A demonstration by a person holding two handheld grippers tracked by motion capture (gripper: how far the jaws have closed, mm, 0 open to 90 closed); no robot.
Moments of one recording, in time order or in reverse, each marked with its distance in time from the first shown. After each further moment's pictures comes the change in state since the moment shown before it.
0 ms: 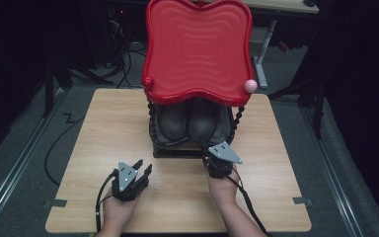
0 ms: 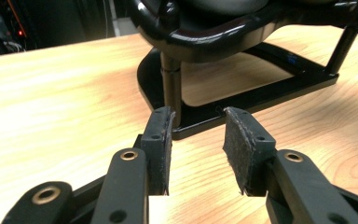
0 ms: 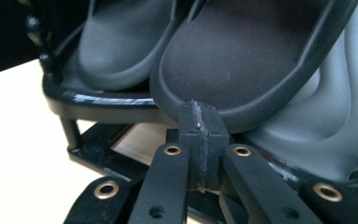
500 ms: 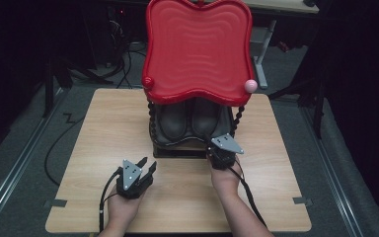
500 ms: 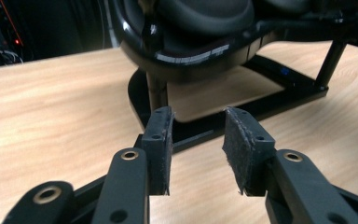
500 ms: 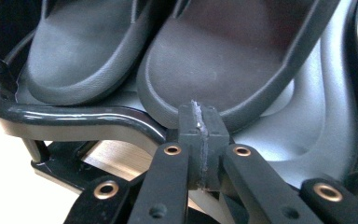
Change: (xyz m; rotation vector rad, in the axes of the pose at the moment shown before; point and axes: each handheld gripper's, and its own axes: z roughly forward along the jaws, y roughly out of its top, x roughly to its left) left arm -0.012 0.013 0.007 -0.044 -0.011 0.009; right arm -0.017 0.008 0.014 0.031 -0.046 0.006
